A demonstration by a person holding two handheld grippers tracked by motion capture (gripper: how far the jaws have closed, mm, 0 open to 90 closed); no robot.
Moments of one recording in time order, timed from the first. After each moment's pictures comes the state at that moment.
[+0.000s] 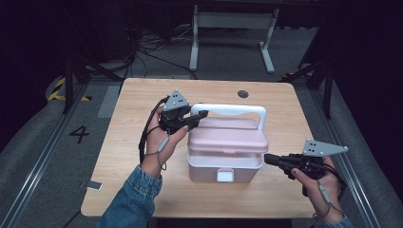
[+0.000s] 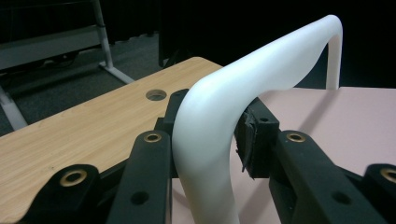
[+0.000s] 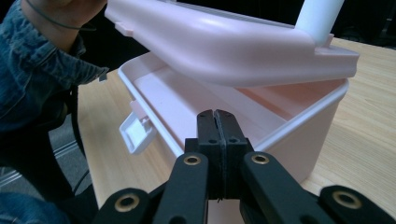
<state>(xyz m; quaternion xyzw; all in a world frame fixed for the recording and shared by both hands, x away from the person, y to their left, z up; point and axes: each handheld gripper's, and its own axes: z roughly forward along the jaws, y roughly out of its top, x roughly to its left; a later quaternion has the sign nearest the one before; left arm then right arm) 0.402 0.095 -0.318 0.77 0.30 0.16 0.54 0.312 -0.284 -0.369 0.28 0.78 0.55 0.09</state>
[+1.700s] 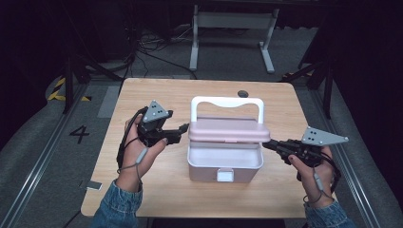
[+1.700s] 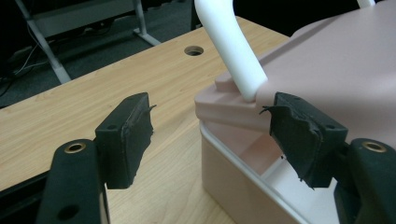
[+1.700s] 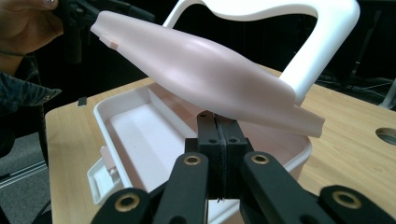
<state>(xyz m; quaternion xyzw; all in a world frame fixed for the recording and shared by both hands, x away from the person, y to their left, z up) 0.369 0.144 -0.321 0.79 0.35 0.20 0.46 0.335 -0.277 -0.350 0.26 0.76 0.58 0.15</state>
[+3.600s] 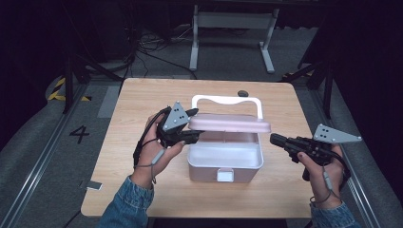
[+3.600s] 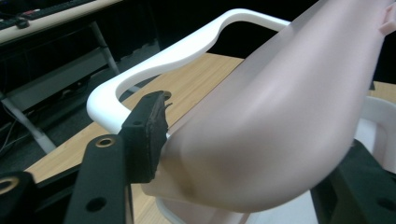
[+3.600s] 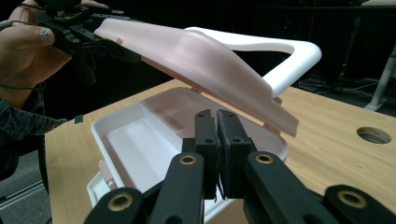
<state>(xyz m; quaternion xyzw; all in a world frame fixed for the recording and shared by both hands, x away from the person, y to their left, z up) 0.373 0.100 -0.319 0.80 0.22 0.23 0.51 0.330 -0.296 -0.339 0.29 0.74 0.59 0.15</state>
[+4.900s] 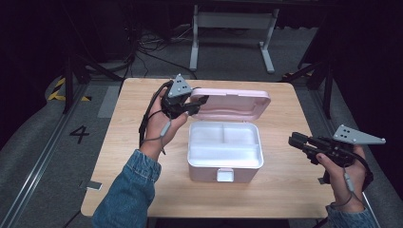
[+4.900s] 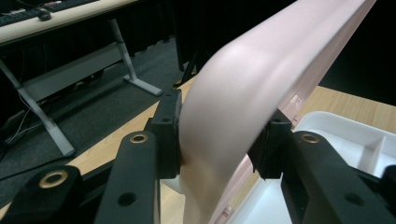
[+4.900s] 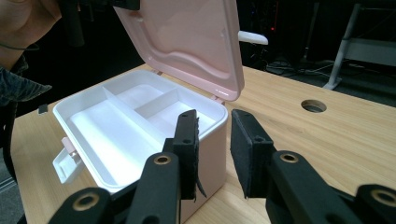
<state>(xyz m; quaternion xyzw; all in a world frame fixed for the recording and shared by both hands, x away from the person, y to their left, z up) 0.435 0.094 -0.294 0.79 0.26 0.23 0.51 0.325 -0.339 -0.335 0.33 0.74 0.56 0.18</state>
